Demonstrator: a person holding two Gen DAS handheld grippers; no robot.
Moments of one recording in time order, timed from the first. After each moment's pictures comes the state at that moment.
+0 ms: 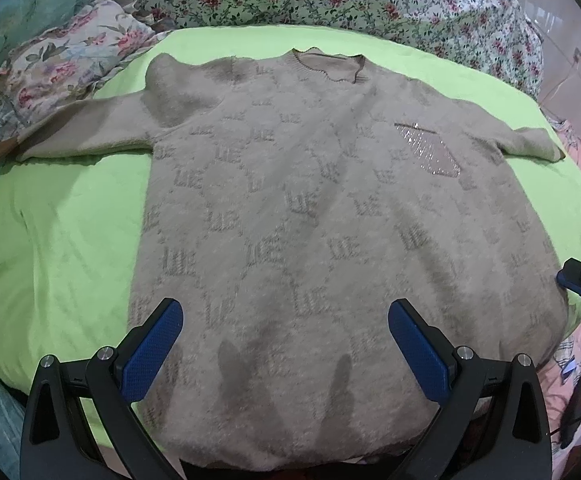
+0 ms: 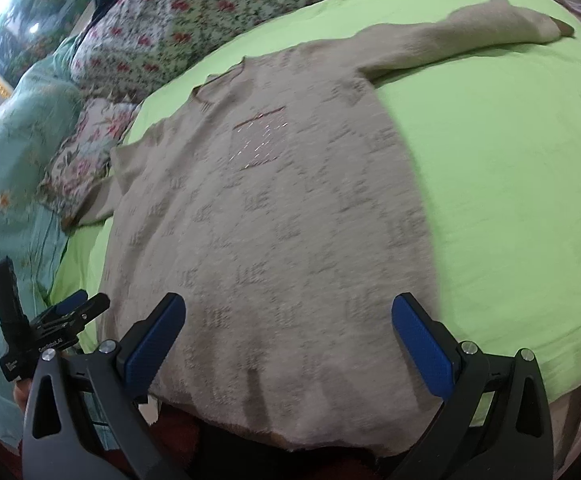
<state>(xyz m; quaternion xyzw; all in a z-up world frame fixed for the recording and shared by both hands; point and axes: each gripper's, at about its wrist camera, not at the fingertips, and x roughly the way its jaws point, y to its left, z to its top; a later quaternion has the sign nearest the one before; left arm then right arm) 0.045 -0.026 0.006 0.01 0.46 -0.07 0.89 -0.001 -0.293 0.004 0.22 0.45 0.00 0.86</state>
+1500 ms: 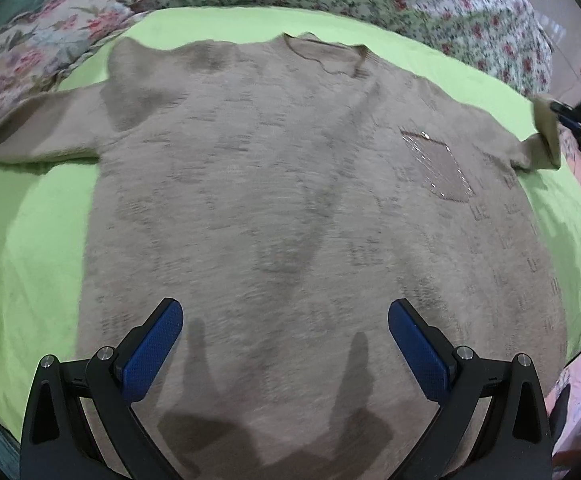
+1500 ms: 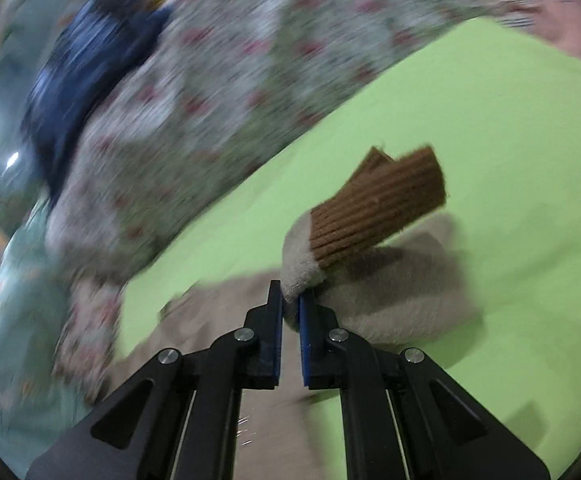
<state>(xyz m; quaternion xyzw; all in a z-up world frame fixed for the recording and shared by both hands) 0.103 -0.040 -0.017 -0.02 0.50 -0.08 0.86 0.173 -0.456 0.093 0.33 0.33 -0.05 0.88</state>
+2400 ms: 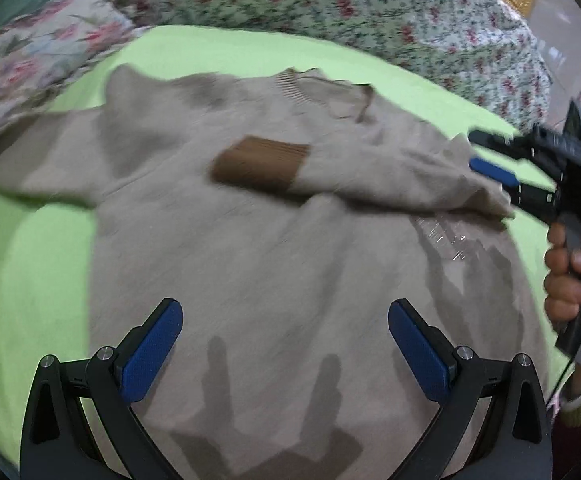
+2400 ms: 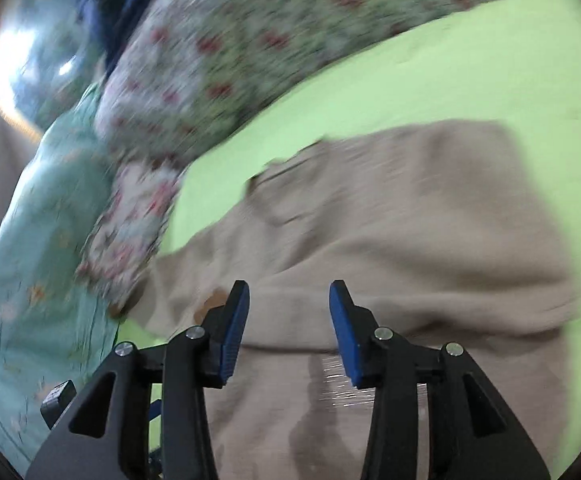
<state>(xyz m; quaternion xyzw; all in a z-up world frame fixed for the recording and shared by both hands) 0.149 -0.037 0.000 -0.06 0.48 -0.10 0.87 0.214 -0.320 0.036 0.30 0.40 0.08 0.86</state>
